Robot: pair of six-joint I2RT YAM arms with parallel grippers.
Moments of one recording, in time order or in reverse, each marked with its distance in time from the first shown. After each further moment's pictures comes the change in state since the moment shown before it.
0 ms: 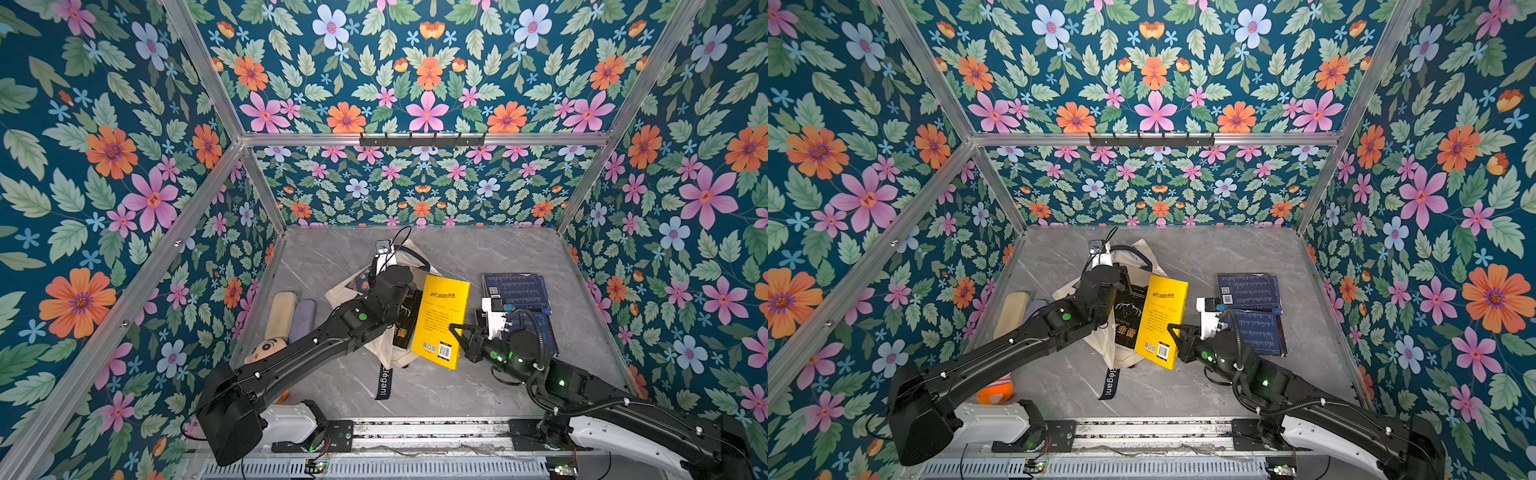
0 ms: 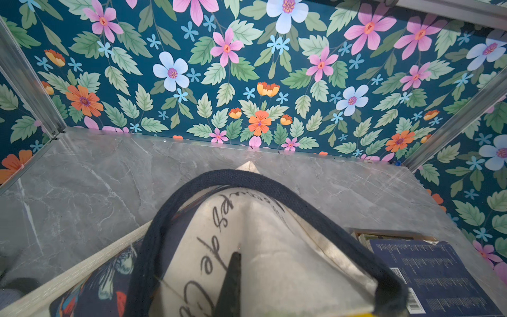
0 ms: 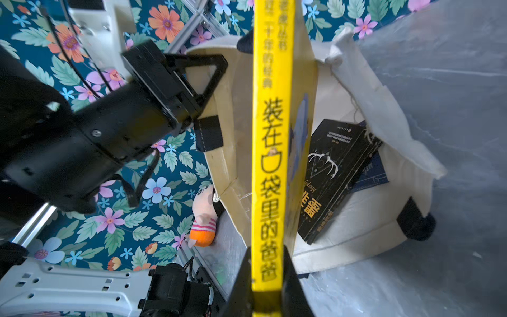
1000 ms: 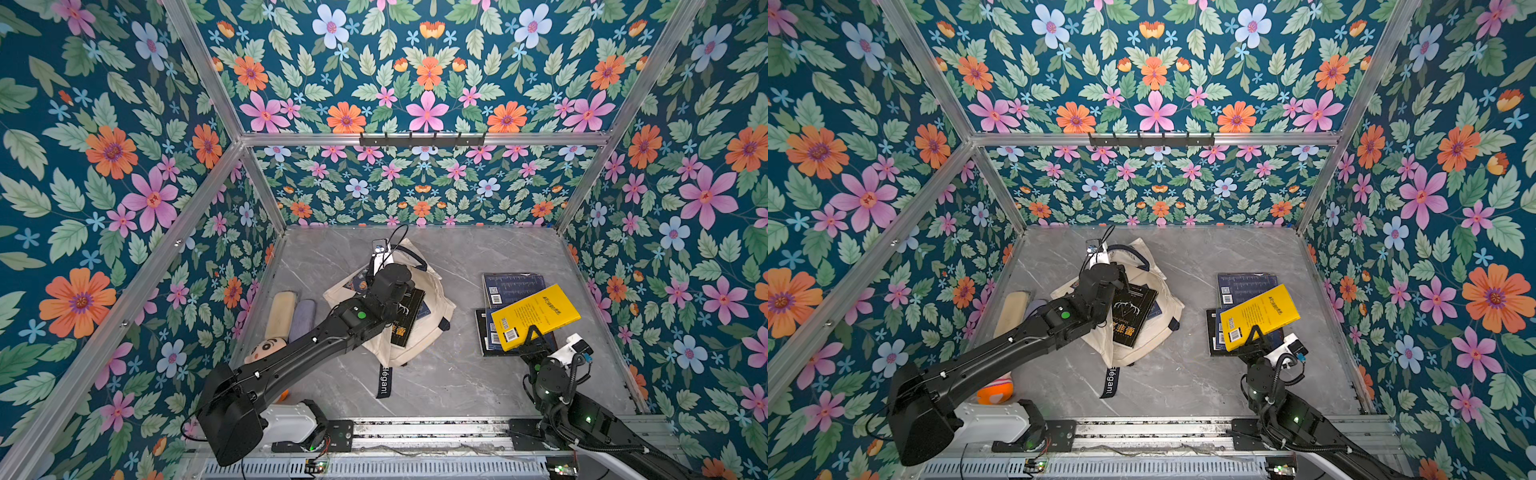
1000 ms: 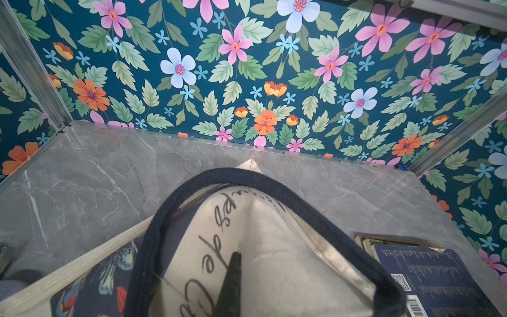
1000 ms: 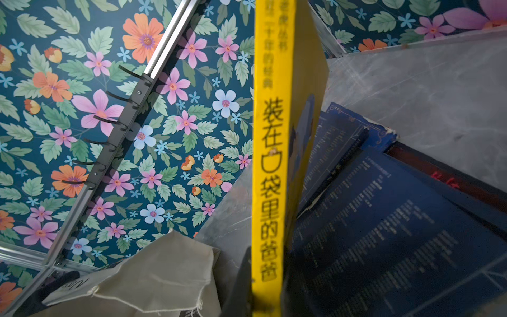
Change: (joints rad) left arm 0.012 -0.001 0.002 -0.015 0.001 -0.018; right arm -0.096 -0.593 -0.399 -0.248 0.852 0.306
